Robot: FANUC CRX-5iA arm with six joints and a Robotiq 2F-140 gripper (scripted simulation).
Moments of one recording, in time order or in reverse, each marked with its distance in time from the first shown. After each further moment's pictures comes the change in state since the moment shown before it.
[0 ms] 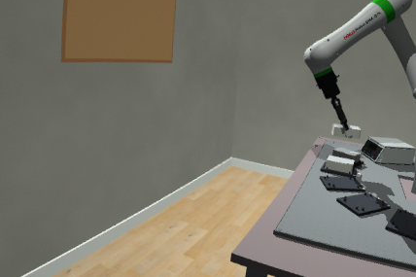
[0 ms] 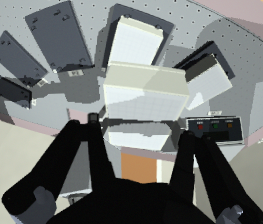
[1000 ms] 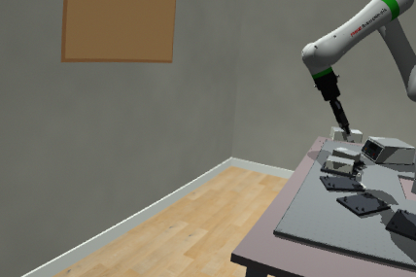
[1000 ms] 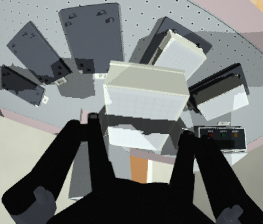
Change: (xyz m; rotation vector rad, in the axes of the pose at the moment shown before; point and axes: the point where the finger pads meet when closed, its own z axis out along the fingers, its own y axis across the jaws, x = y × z) arm 0.010 -0.089 -0.006 -0.054 0.002 -0.091
